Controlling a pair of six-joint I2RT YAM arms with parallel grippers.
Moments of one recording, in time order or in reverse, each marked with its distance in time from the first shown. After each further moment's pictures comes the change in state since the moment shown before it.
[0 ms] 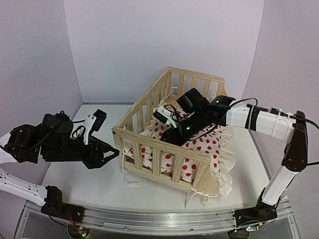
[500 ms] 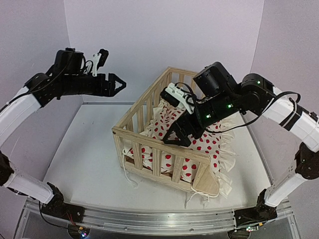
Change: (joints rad) left arm 0.565 0.373 0.525 0.050 0.303 0.275; right arm 0.136 -0.192 0.231 -0.317 0.273 -0.037
